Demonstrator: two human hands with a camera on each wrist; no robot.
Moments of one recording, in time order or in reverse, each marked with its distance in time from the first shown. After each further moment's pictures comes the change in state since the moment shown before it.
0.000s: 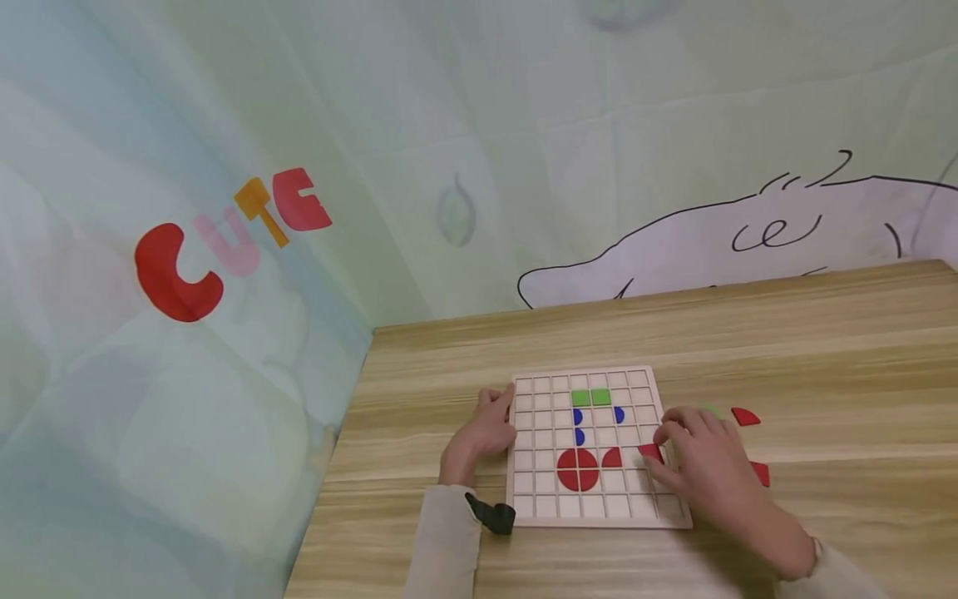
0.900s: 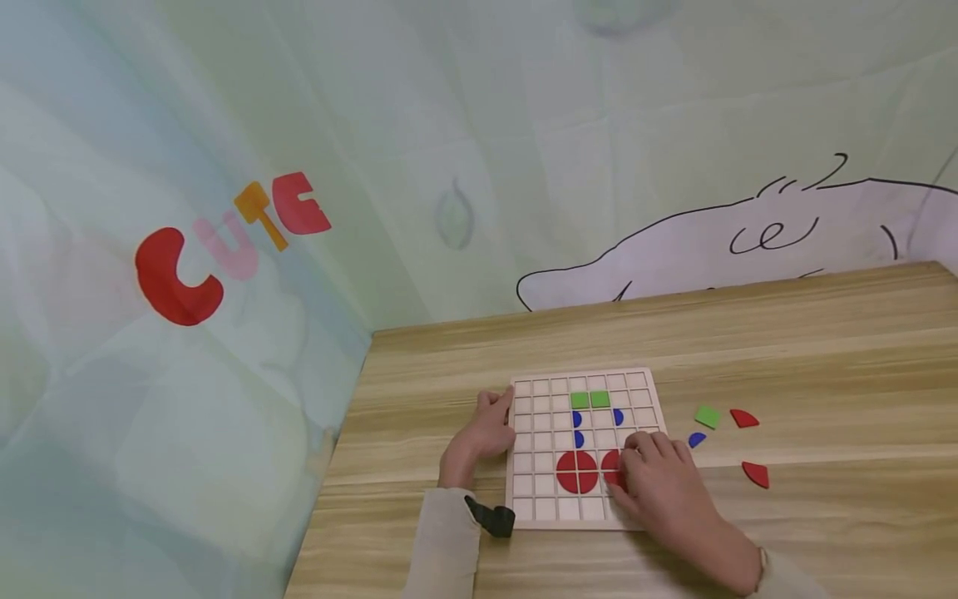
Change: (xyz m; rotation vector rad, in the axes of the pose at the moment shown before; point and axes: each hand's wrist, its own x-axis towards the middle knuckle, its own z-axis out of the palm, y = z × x) left_hand 0.000 -0.001 0.001 0.000 0.009 0.014; right_hand -0.006 -0.039 0.029 -0.147 -0.072 -0.052
